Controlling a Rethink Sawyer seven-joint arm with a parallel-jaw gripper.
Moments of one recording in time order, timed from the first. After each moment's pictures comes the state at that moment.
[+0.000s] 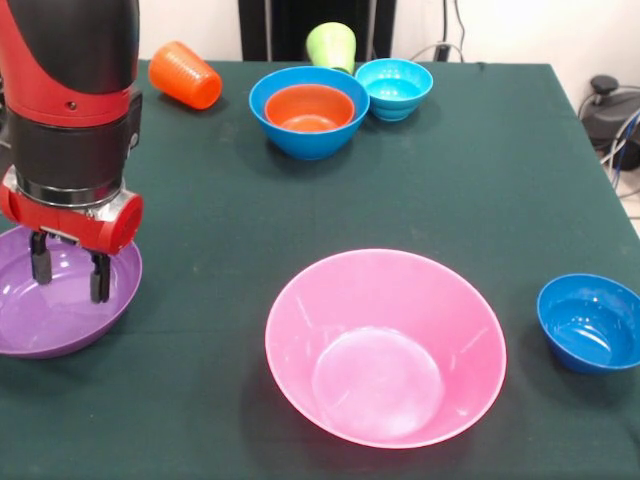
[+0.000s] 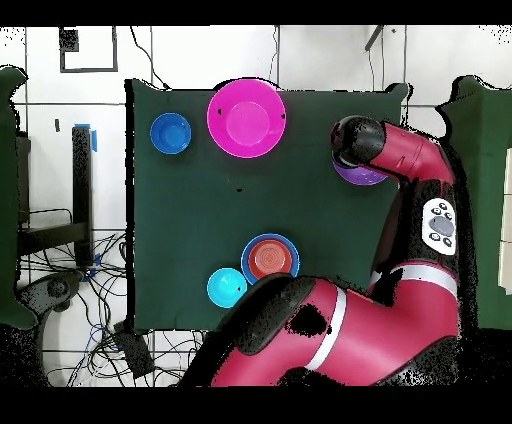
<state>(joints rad) -0.43 -0.24 -0.08 0.98 -0.07 0.62 1.66</state>
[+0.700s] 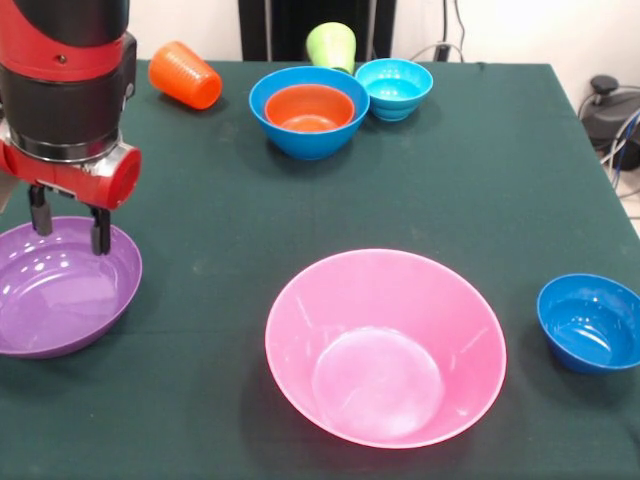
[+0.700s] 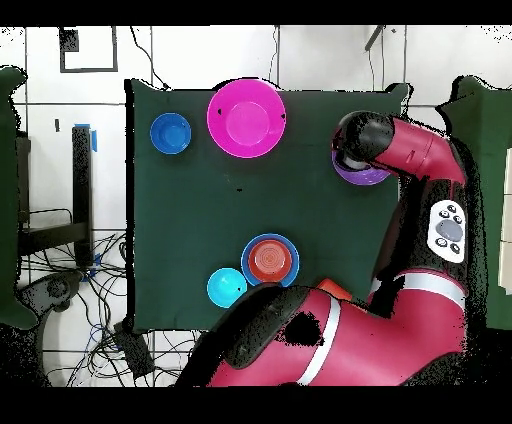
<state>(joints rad) -0.41 -0.30 -0.12 1.00 -0.06 0.76 1.66</state>
